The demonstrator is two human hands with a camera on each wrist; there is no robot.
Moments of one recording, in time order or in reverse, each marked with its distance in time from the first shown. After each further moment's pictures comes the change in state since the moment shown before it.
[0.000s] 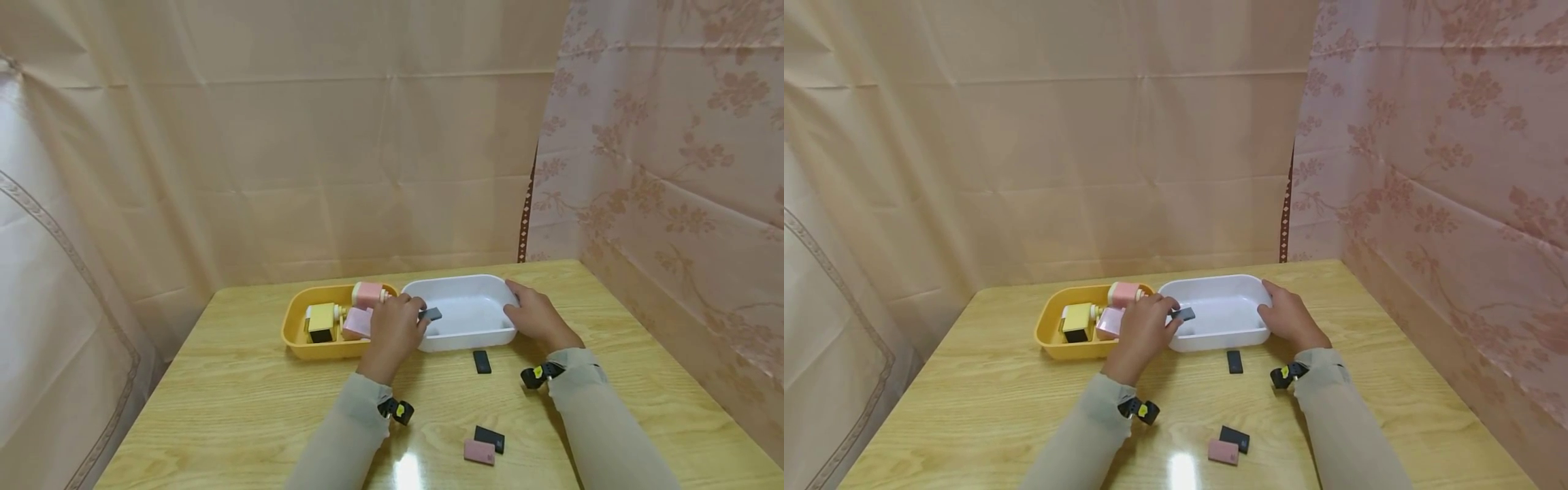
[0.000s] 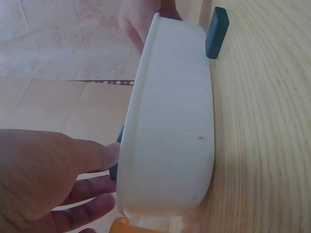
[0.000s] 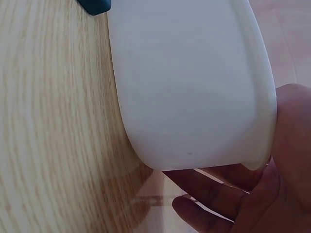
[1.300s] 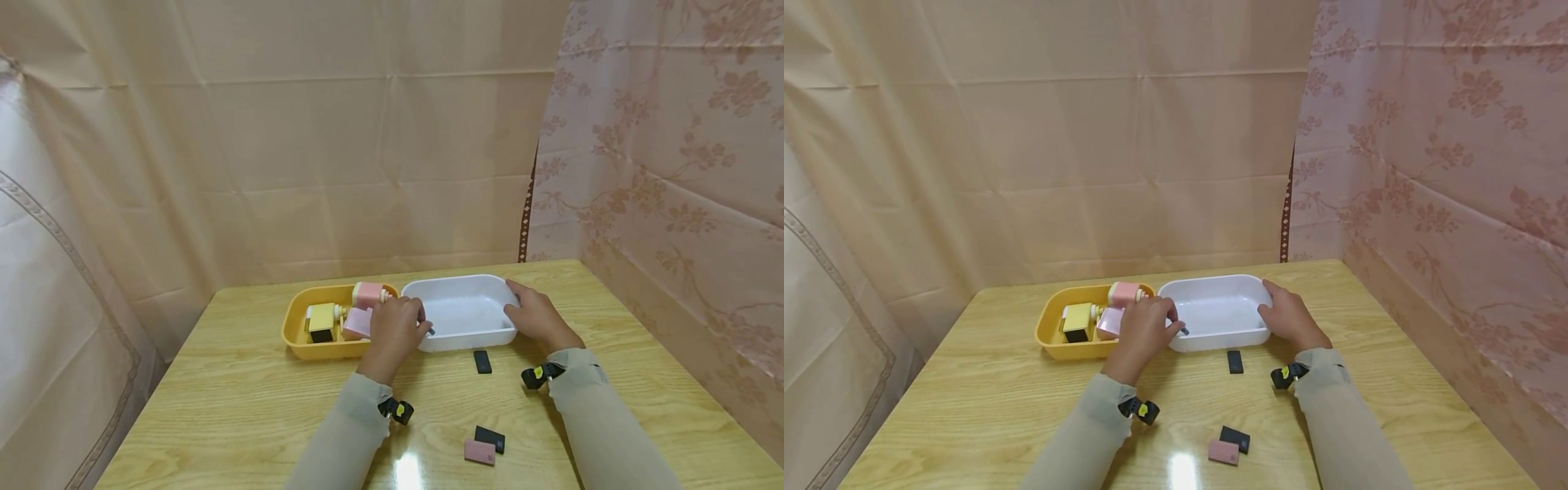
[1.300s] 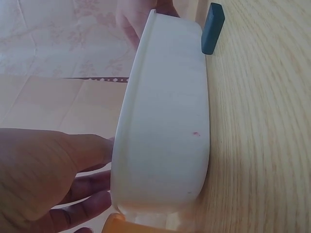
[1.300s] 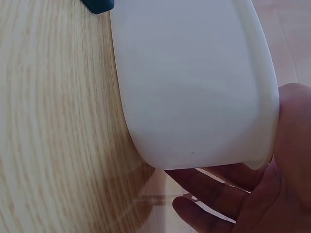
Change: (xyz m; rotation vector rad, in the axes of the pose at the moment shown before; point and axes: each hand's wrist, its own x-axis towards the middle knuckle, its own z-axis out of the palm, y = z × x) left_hand 0.000 -0.002 0.002 -0.038 -0.019 -0.021; right_hand -0.001 0.001 0.001 0.003 0.013 -0.024
